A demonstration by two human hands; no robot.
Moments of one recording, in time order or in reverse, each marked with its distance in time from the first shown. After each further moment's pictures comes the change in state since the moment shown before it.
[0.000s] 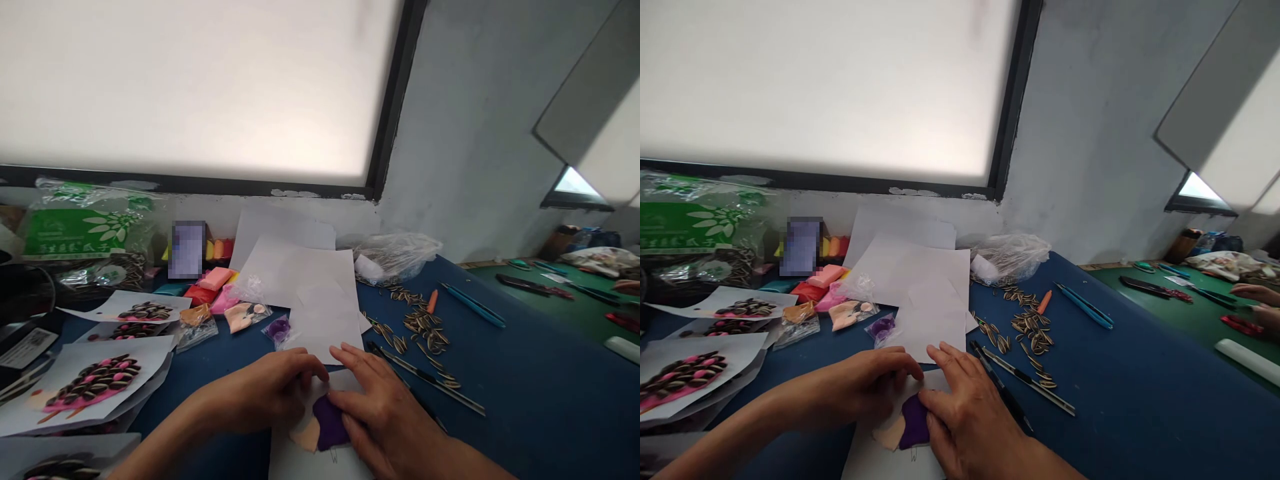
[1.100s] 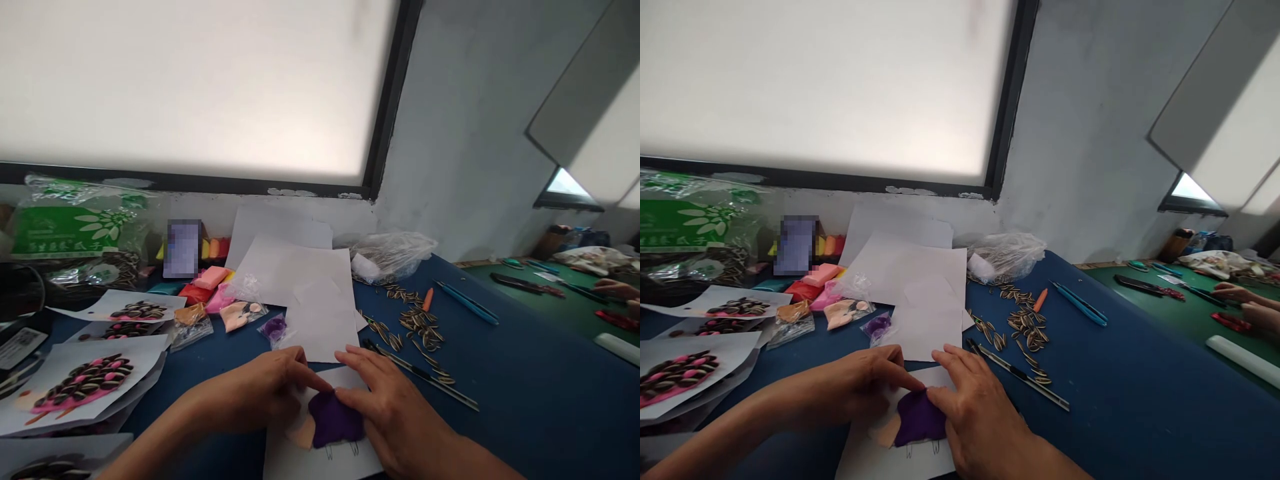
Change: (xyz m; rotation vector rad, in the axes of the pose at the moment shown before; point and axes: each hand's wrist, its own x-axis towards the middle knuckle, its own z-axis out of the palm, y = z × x) left_hand 0.000 0.000 -0.004 0.130 -0.104 0.029; right_hand -0.010 0.010 0.003 -0.036 0.046 0.017
